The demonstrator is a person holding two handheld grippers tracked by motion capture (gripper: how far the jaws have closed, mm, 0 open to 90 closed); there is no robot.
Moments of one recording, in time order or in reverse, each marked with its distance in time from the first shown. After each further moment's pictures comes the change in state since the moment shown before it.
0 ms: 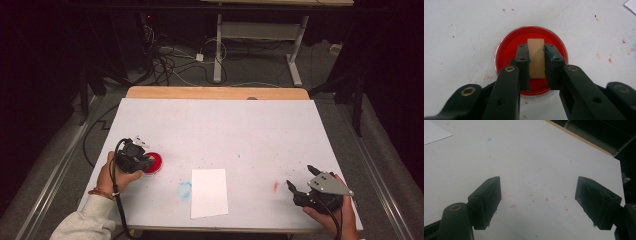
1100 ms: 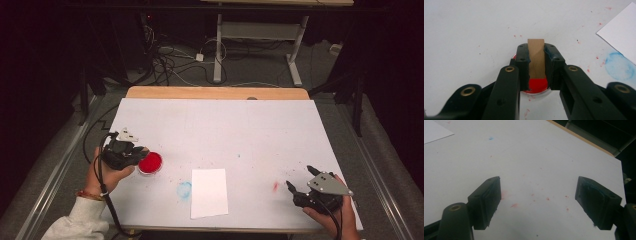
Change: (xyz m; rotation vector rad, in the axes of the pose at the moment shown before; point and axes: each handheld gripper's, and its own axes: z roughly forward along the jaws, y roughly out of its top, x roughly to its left) left arm -0.004 0.003 -0.057 -0.151 0.025 0.006; right arm 0.001 0.000 0.000 0.005 0.004 -0.005
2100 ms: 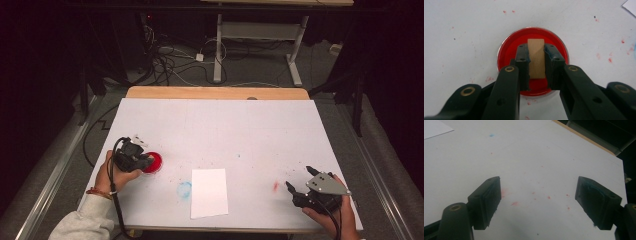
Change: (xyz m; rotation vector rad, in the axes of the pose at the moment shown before) left arm 0.007 -0.011 0.054 0.141 -0.039 0.013; right arm 0.001 -0.001 0.002 0.015 0.005 -0.011
